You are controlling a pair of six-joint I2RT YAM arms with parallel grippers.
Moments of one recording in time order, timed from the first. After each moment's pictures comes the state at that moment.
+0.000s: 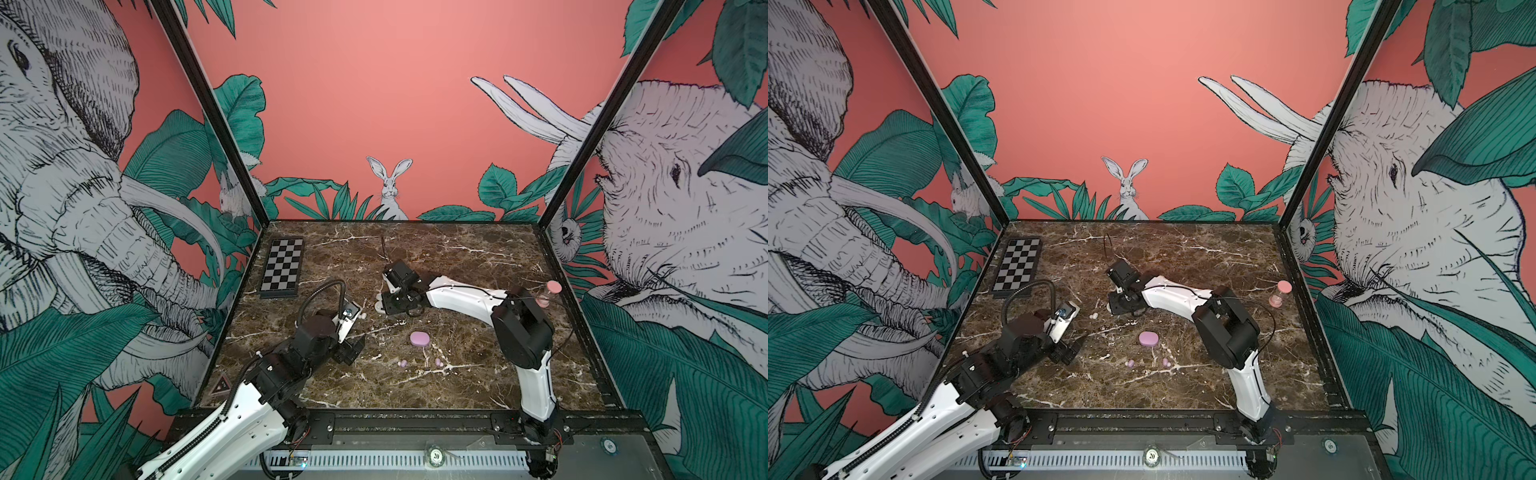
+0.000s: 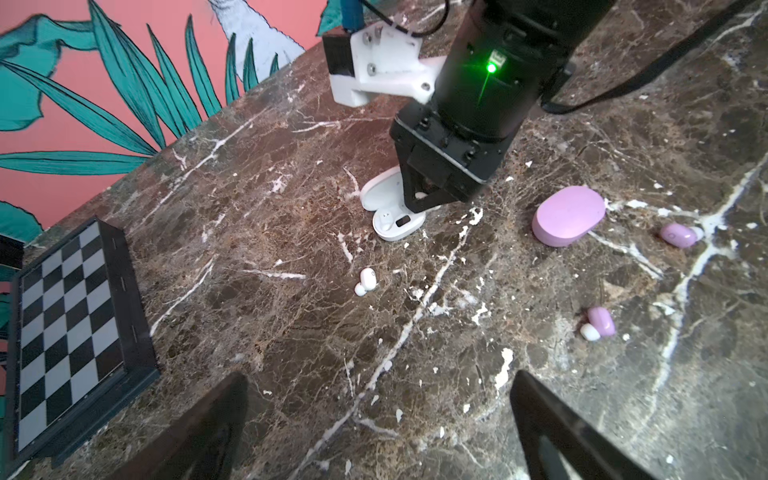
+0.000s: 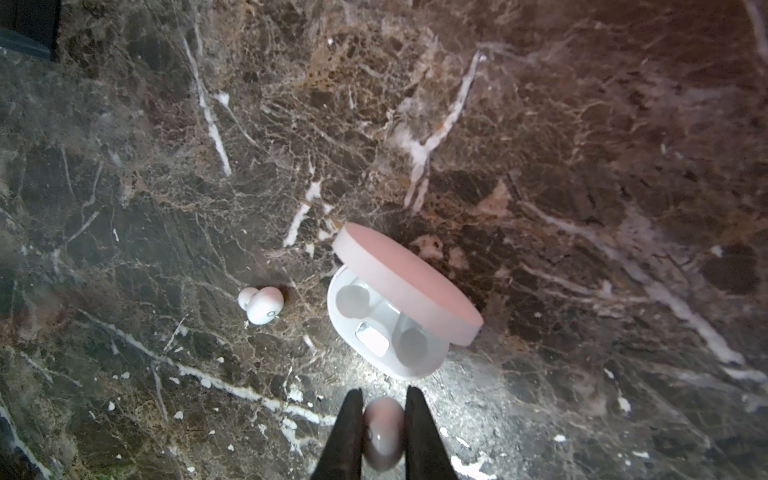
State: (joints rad) left arm -0.76 0.56 0.53 -0.52 -0.20 0.15; right arm 0.84 2.03 1.50 -0.52 -0.09 0.48
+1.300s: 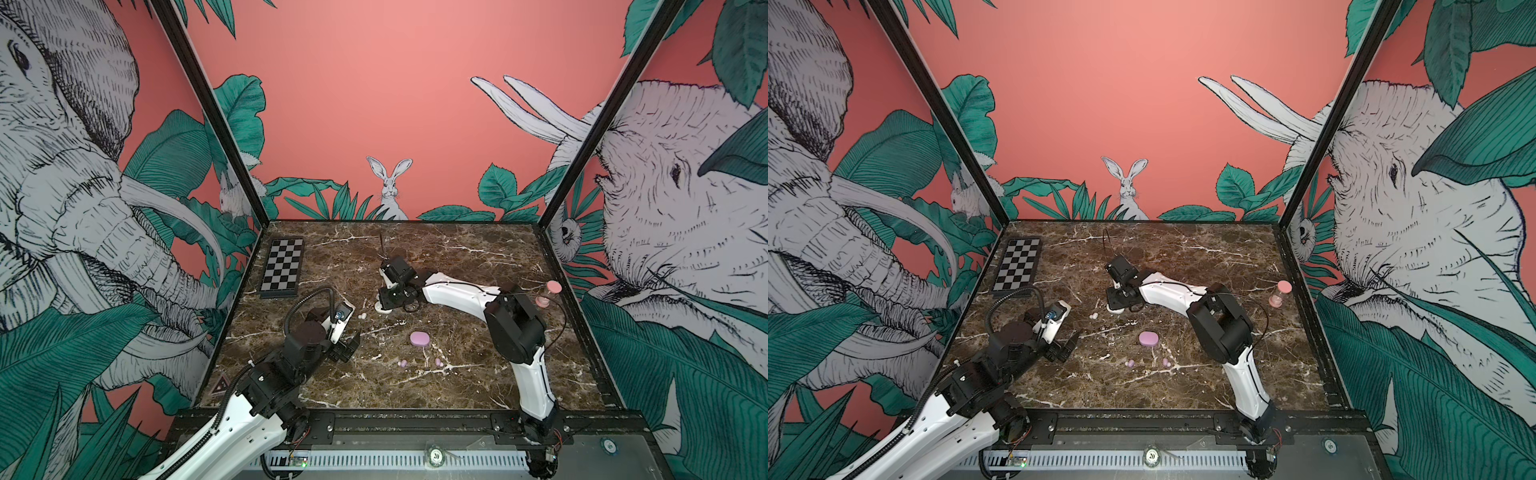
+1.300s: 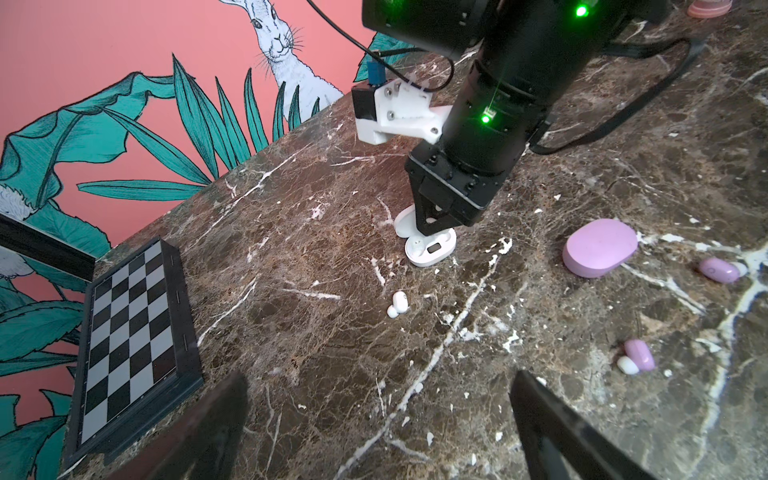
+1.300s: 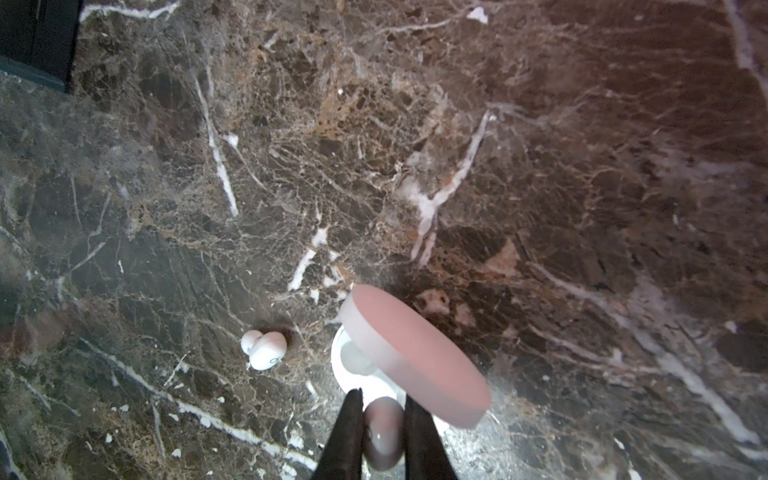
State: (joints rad) left arm -0.76 0.49 0.50 -0.49 -0.26 0.18; right arm 0.82 2.10 1.58 -0.50 -0.10 0.46
